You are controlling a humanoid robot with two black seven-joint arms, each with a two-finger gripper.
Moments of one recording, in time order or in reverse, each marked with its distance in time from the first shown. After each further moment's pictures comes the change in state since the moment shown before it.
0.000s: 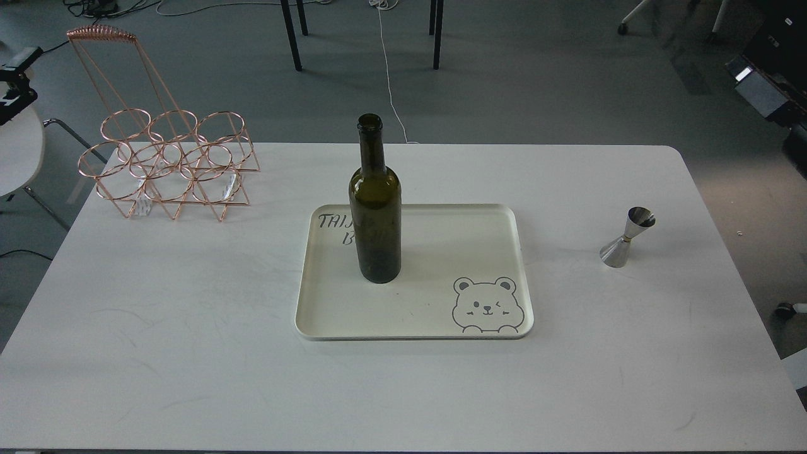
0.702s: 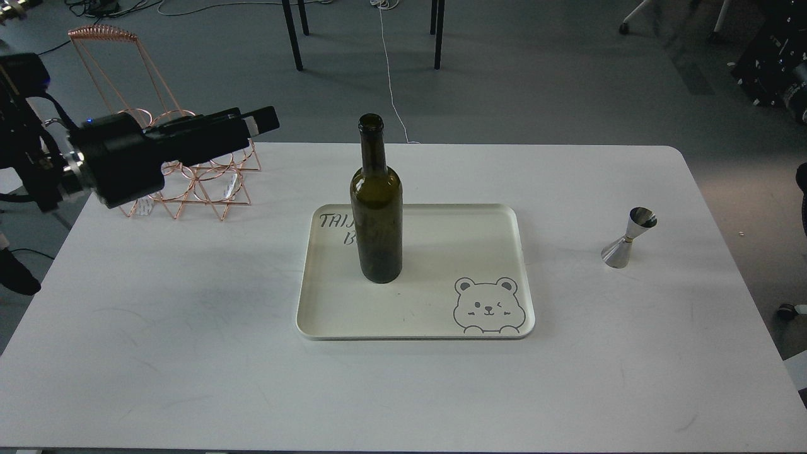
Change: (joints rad) left arm -0.008 -0.132 -0.011 -0.521 1.369 0.267 -0.008; right arm 0.121 0.330 0.244 -0.645 0.509 0.566 0.000
